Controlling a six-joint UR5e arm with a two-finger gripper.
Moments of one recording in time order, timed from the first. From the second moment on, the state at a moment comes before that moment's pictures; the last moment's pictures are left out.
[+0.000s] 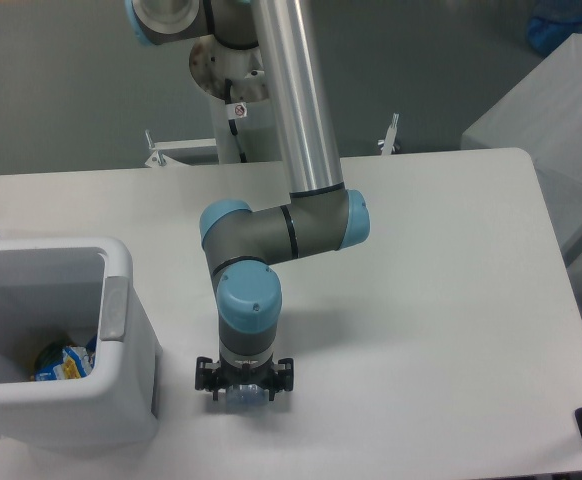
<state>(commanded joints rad) 2.26 -2.24 -1.57 -0.77 1.47 0.24</state>
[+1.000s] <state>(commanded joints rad) 2.26 -2.23 -1.57 -0.77 1.47 0.24</state>
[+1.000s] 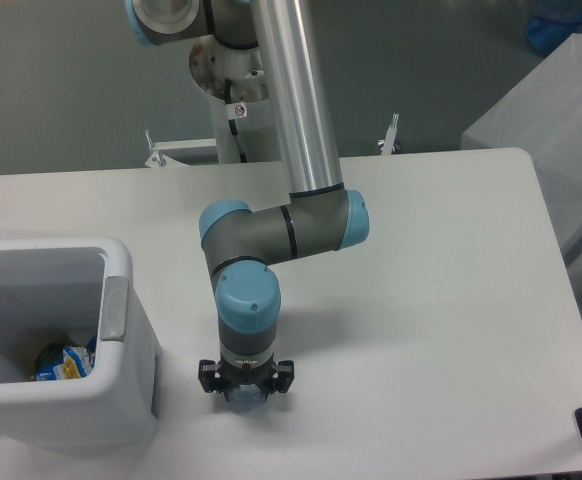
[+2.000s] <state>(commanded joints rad) 2.29 -2.18 -1.46 -0.77 1.52 0.29</state>
